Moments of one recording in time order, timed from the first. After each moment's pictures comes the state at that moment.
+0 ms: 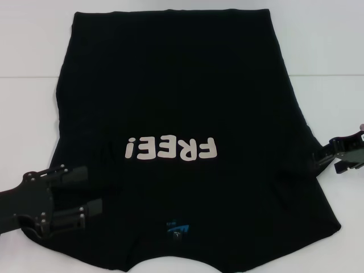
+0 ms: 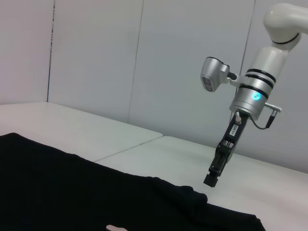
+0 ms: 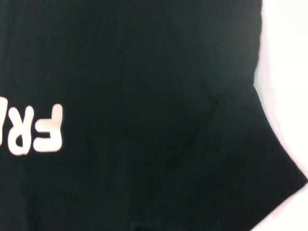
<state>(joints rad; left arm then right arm) -0.32 -2.05 0.49 0.72 2.00 1.80 -1.18 0.89 1.91 -0.80 -0.62 -2.73 -1.41 2.74</state>
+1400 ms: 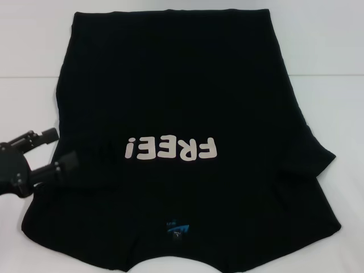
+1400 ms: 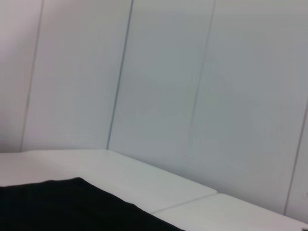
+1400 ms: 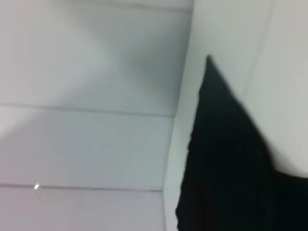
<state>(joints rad) -0.36 -2.06 0.26 0.66 1.98 1.80 -1.21 0.26 2.03 -0.11 -0.33 -1.89 -1.55 2.19</state>
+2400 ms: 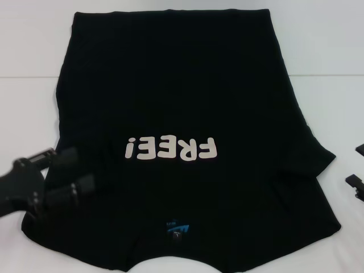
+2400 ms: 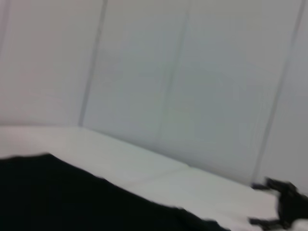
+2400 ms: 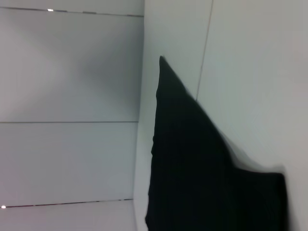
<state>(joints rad) -0.35 -2.05 0.36 0.65 2.01 1.80 -1.20 0.33 2.05 -0.12 -0.24 -1.91 -1.35 2.20</state>
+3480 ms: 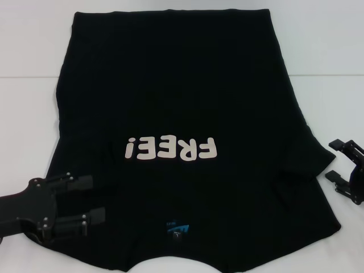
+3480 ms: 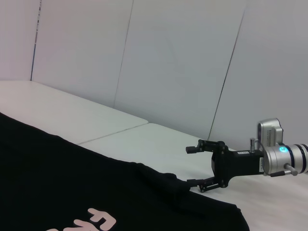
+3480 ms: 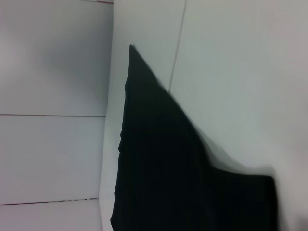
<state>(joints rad) -0.37 -2.03 0.46 0.66 2.09 1.82 -1.21 0.42 2.08 -0.14 -0.23 -1.93 -1.17 2.20</state>
